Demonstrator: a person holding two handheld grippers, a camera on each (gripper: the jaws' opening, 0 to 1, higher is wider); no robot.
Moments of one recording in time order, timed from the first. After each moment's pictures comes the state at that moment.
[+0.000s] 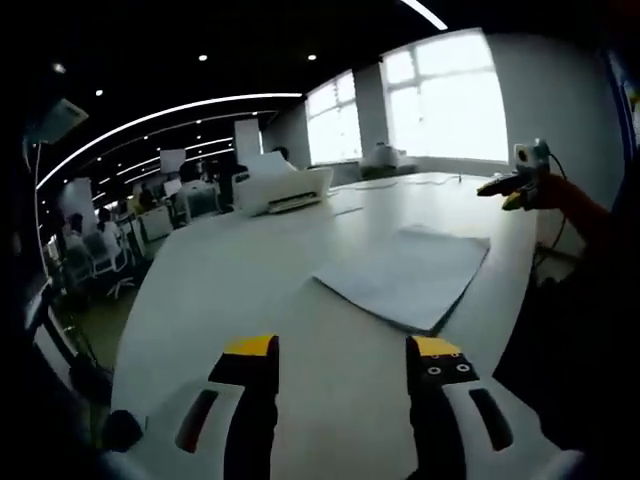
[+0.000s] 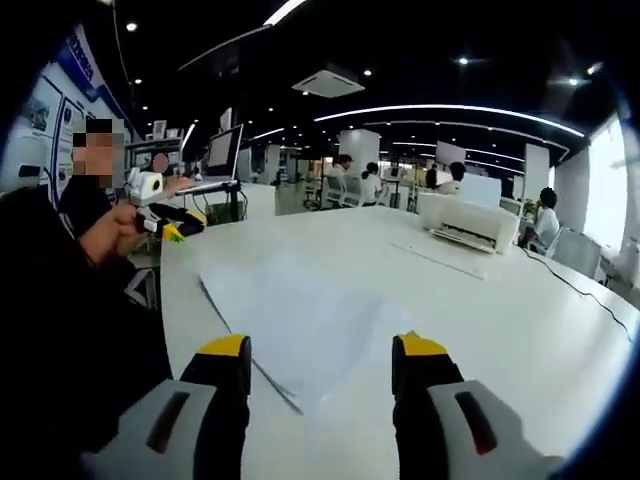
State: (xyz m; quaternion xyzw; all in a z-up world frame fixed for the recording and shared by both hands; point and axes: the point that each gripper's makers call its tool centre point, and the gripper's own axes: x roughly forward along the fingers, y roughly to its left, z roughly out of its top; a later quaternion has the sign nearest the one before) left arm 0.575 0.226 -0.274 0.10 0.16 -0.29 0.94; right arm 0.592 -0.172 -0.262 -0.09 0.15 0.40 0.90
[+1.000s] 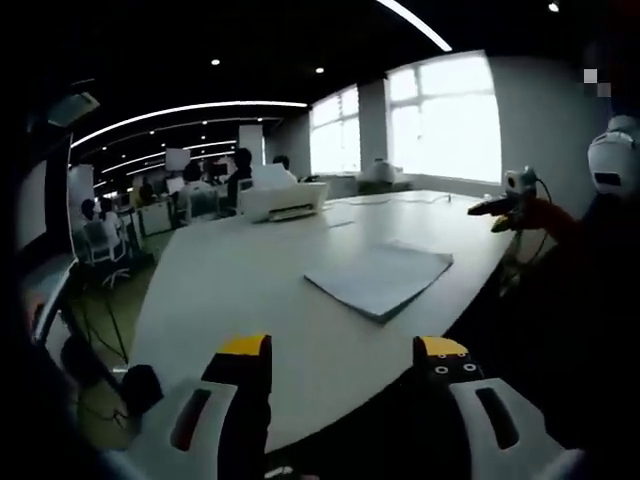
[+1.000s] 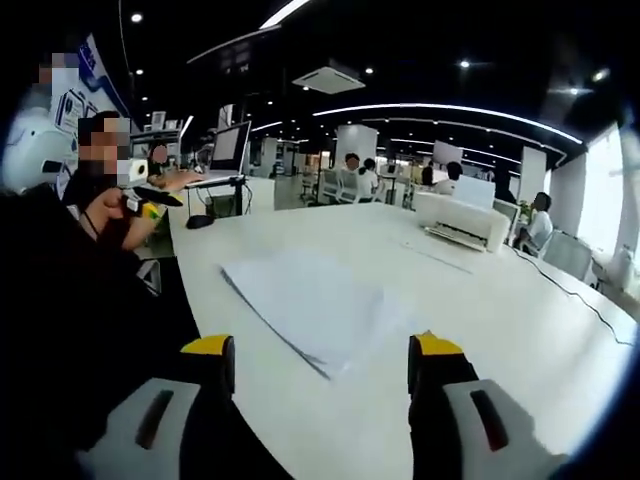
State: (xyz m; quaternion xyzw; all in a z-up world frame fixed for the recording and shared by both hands) left arm 0.484 0.256 -0.243 0.06 0.15 -0.31 0.94; right arm 0.536 -0.187 -0.250 -0.11 0.16 0.39 0.90
